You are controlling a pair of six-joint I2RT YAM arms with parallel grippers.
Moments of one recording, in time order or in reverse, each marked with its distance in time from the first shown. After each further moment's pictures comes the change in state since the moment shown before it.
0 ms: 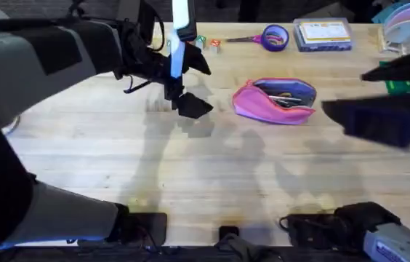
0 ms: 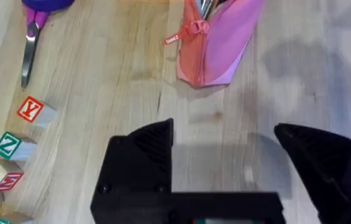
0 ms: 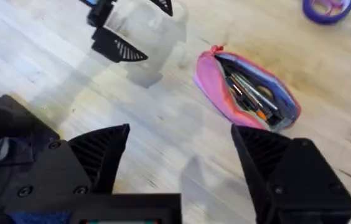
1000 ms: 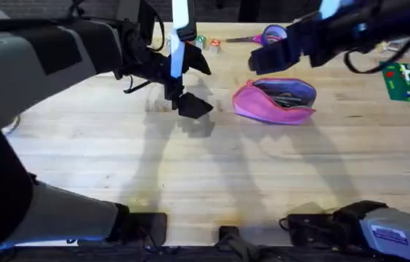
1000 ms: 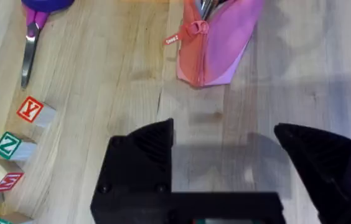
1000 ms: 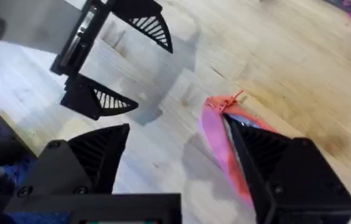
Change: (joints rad) left arm 0.000 0.000 0.000 0.000 0.002 0.000; right arm 0.137 0.495 0.000 0.364 -0.007 0.050
